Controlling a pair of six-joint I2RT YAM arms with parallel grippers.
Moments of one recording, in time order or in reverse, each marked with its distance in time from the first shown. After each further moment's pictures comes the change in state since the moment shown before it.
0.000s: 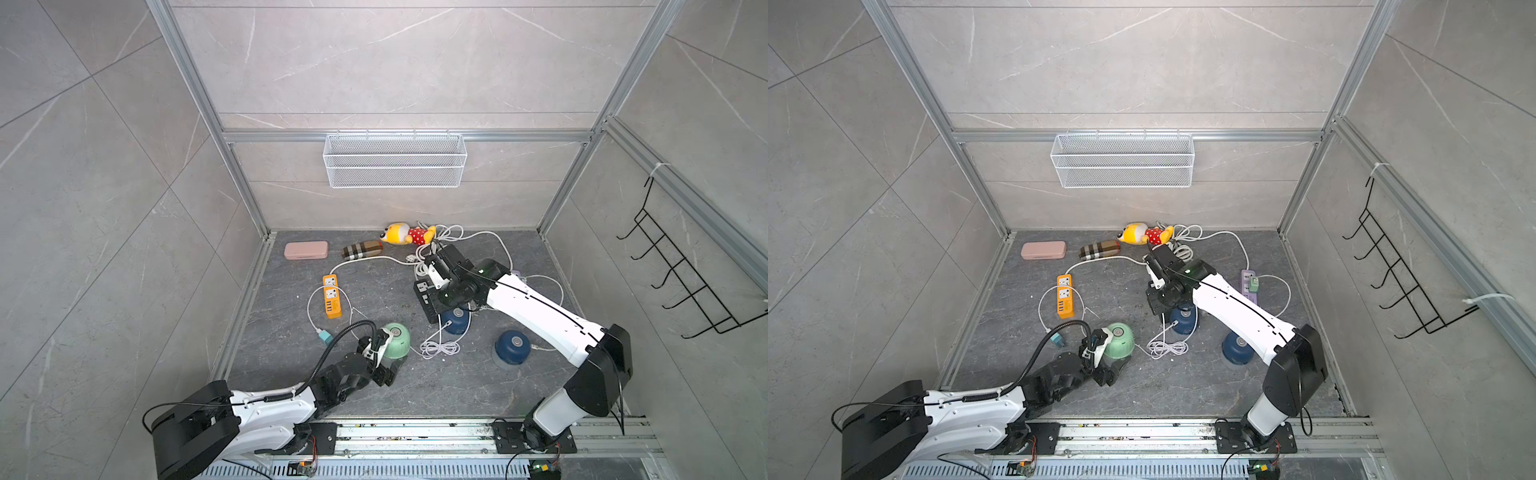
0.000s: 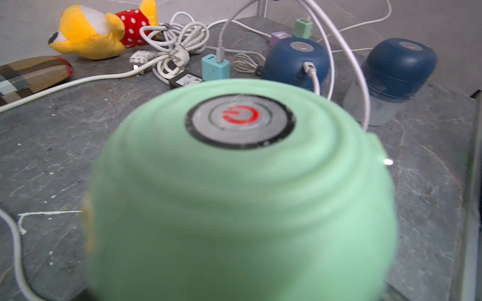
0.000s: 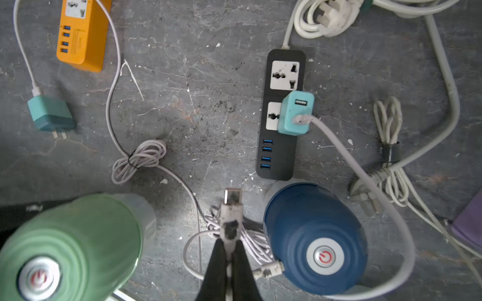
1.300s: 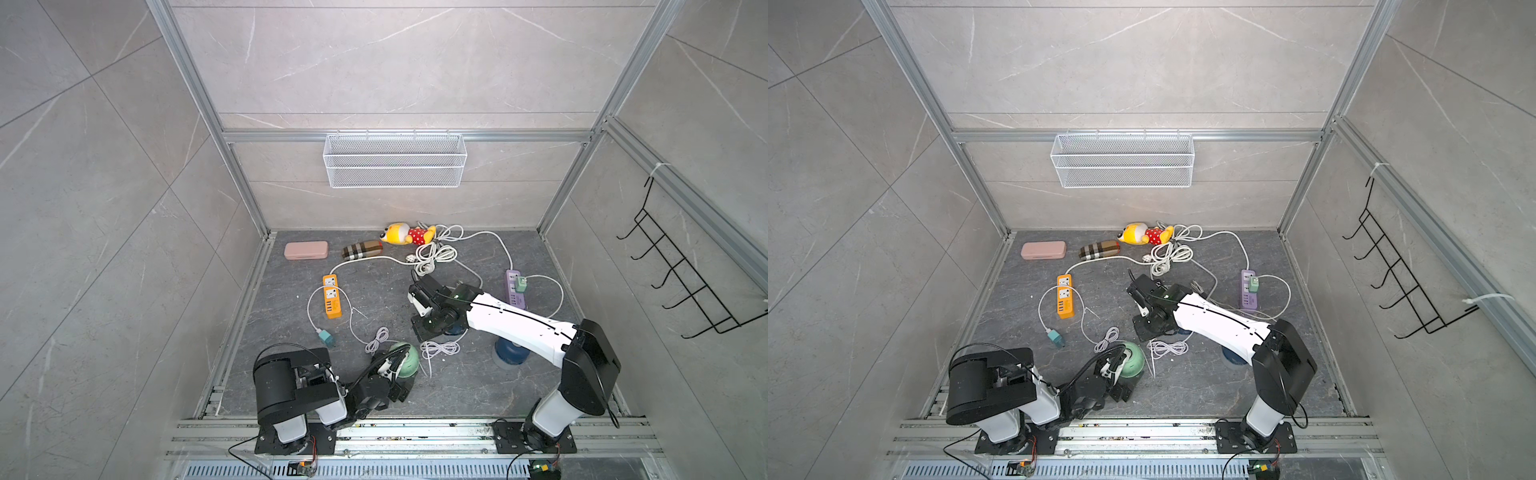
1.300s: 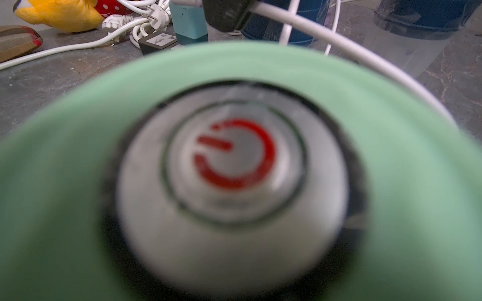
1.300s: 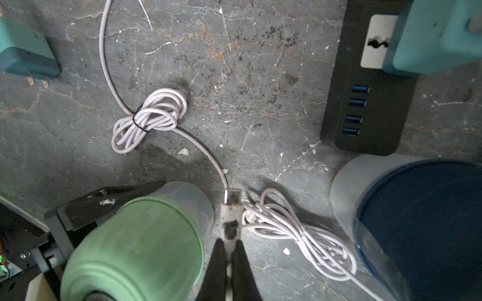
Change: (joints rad) left arm -0.183 0.614 0.014 0.528 -0.240 -0.044; right arm 0.148 0.035 -0.193 0.127 -0.046 0.119
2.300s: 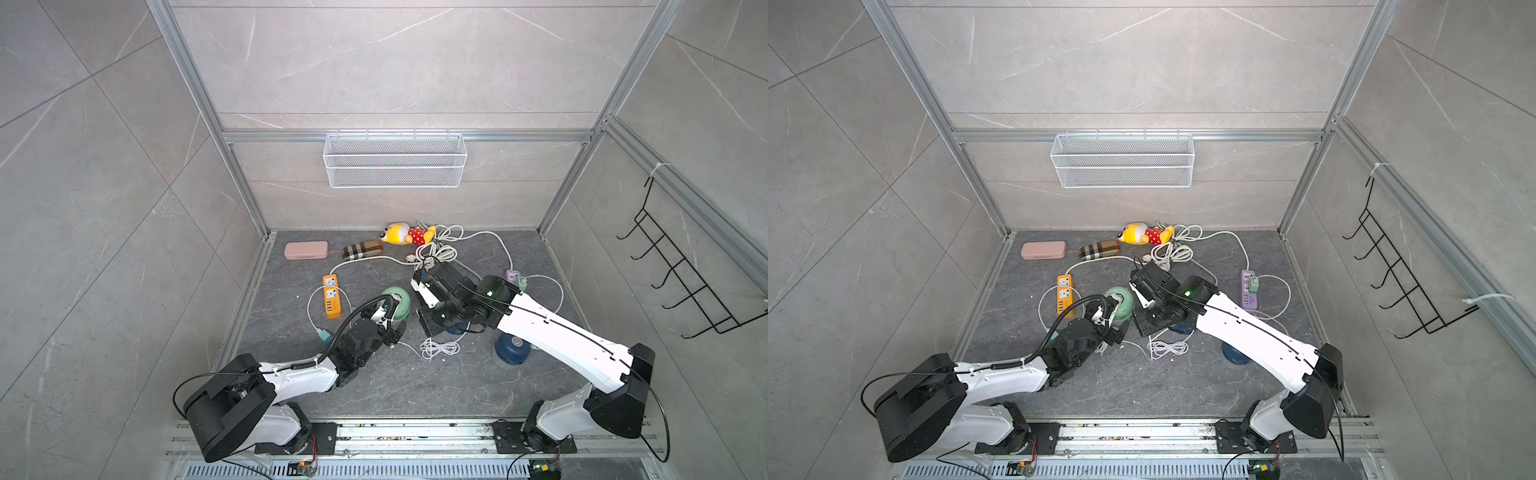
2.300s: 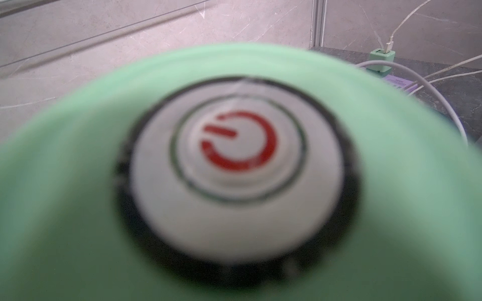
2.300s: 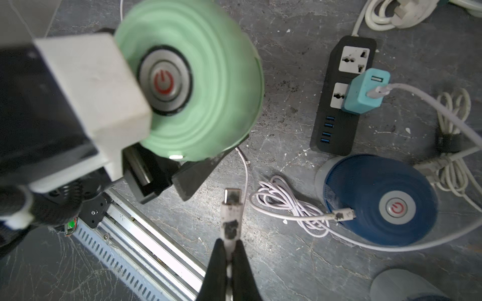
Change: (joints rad) left arm 0.405 -0.371 0.294 -0.482 0.188 0.364; right arm 0.075 -0.166 0.208 -0.205 0.031 -0.028
